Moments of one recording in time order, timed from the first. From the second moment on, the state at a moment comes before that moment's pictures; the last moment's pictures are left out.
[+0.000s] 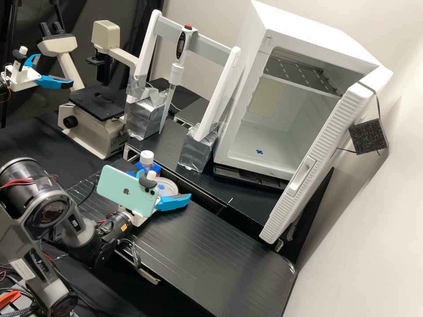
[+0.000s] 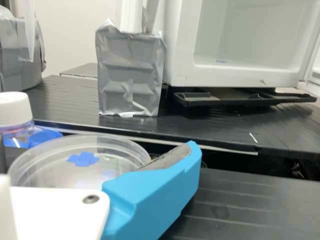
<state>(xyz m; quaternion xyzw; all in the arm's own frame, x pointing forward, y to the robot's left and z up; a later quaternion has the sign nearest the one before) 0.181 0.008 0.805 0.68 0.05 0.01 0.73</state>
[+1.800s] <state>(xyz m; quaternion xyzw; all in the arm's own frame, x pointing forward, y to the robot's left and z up) 0.168 0.002 0.823 0.71 0.06 0.01 0.70</state>
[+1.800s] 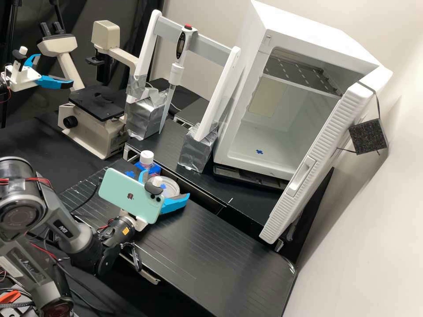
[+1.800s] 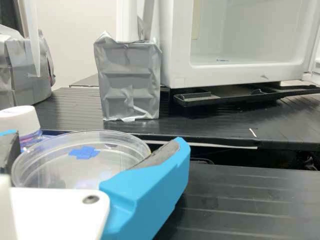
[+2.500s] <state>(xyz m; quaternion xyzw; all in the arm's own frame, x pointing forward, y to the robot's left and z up) 0.177 0.002 0.812 0.71 0.06 0.00 0.70</state>
